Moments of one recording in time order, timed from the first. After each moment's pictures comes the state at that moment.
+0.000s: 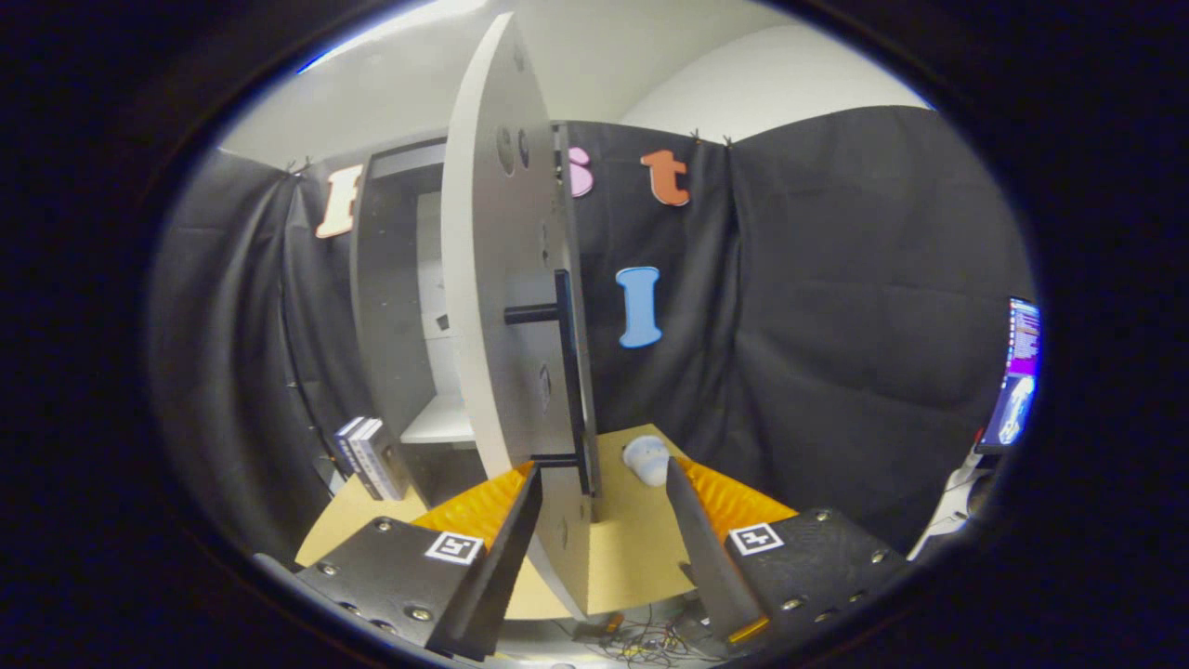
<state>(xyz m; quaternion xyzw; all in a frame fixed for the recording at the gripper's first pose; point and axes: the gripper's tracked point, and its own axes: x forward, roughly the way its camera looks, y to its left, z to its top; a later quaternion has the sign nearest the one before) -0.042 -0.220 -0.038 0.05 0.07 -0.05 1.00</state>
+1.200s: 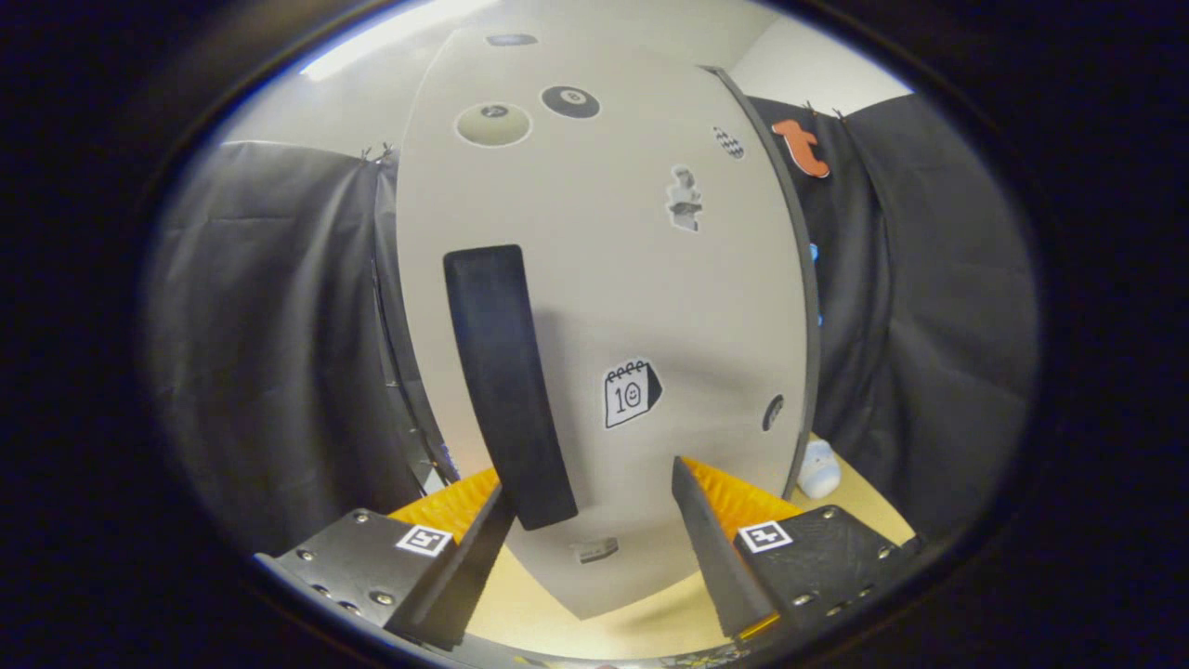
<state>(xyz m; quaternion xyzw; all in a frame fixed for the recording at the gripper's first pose) 0.092 -0.011 -0.051 0.07 0.08 0.12 0.99</state>
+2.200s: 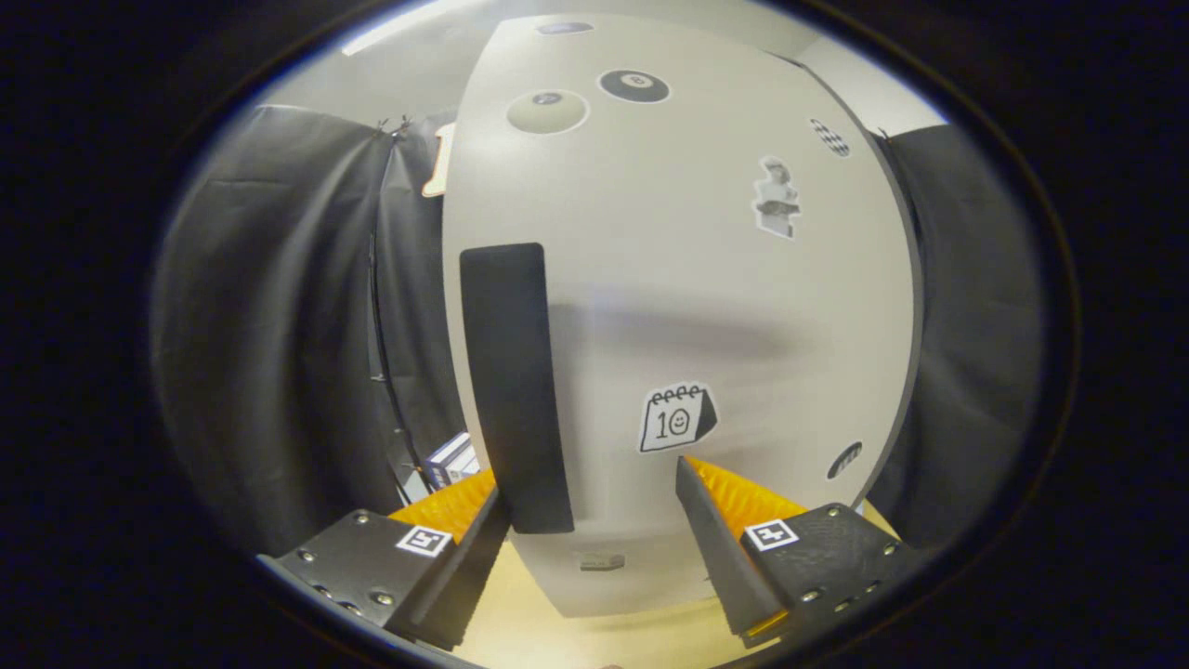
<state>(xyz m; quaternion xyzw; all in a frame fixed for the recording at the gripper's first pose) 0.156 0.074 -0.028 0.02 0.06 0.12 0.99</state>
